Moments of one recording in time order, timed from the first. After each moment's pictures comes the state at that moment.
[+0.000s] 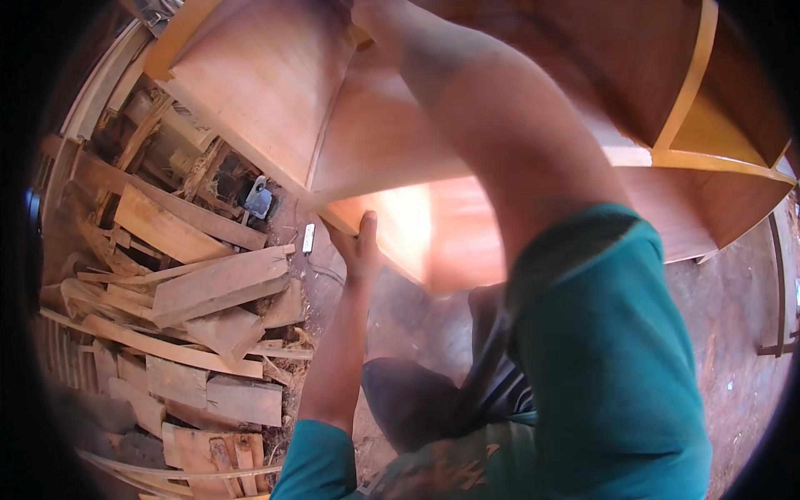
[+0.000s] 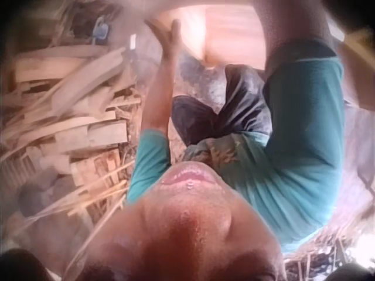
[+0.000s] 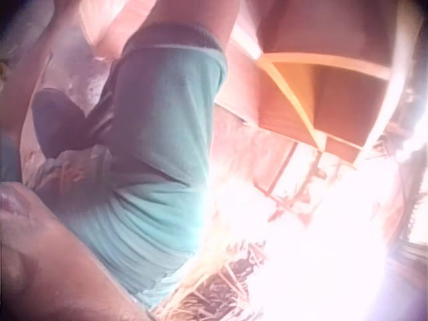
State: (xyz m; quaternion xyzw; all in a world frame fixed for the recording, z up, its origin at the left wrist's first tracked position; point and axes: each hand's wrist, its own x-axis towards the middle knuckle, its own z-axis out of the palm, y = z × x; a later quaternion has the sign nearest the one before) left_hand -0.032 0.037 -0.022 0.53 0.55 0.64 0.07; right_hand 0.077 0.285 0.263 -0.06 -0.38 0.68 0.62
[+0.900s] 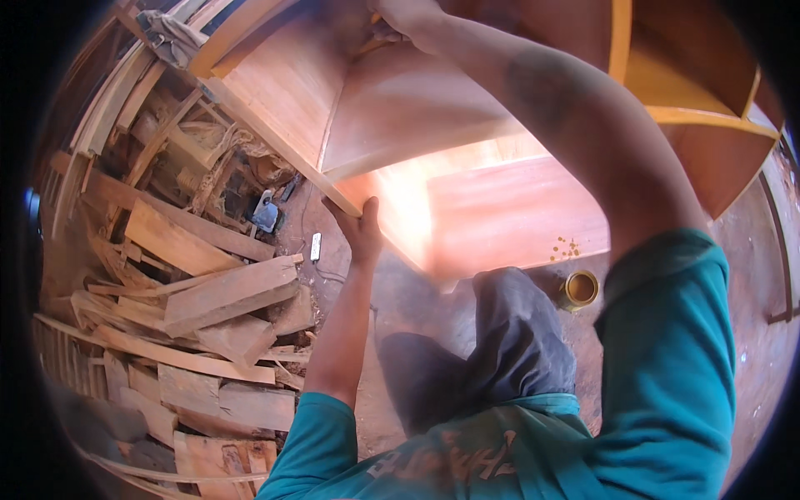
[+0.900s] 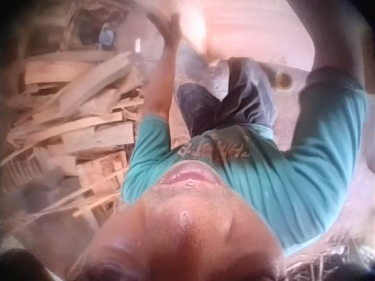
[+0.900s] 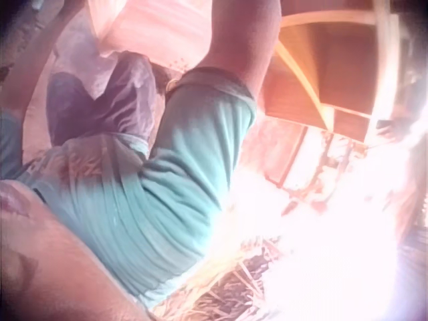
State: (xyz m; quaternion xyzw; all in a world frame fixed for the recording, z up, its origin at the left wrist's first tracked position) left_hand -0.032 0.033 -0.005 0.57 0.51 0.64 0.04; right_hand 0.165 0.217 0.242 -0.29 -0.53 0.56 0.57
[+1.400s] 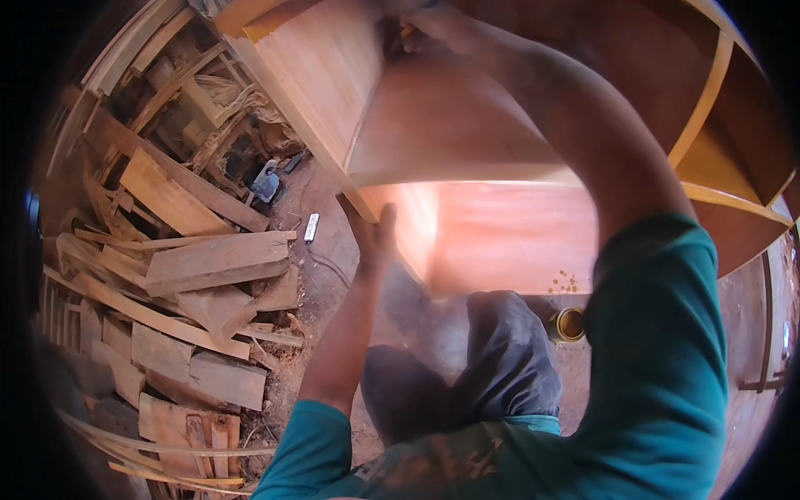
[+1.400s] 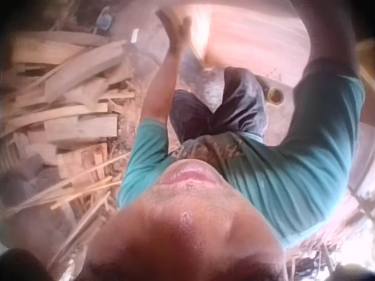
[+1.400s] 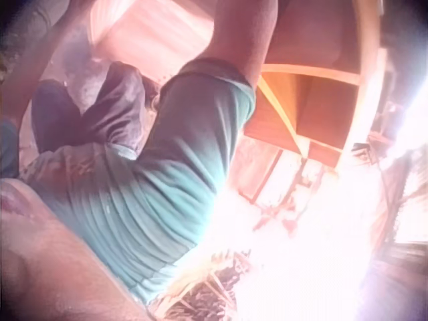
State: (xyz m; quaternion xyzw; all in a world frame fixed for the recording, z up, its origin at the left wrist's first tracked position) left_hand -0.031 0.035 -0.010 0.60 0.51 0.61 -0.05; right_hand 0.109 0.294 0.226 -0.30 -0.65 0.53 0.45
